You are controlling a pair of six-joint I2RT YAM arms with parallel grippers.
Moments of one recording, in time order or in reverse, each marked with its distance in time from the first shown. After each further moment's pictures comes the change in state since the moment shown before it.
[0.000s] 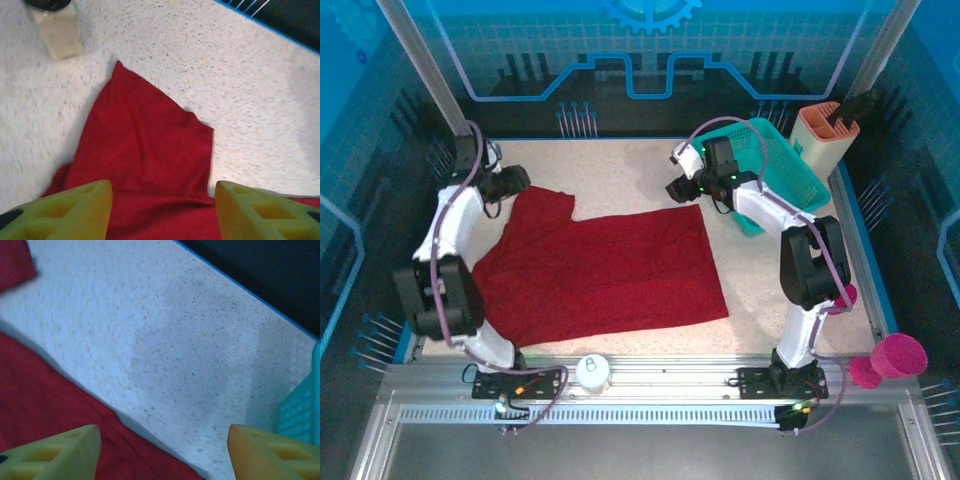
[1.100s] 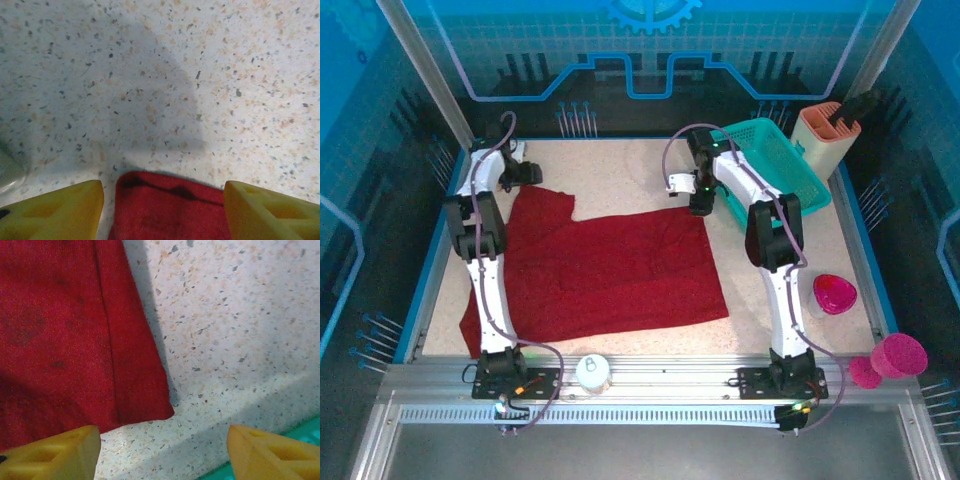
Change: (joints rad) left arm 0.011 0.827 0.814 -0.270 -0.014 0.304; right arm -0.030 0.491 0.673 -0.794 0.233 -0.798
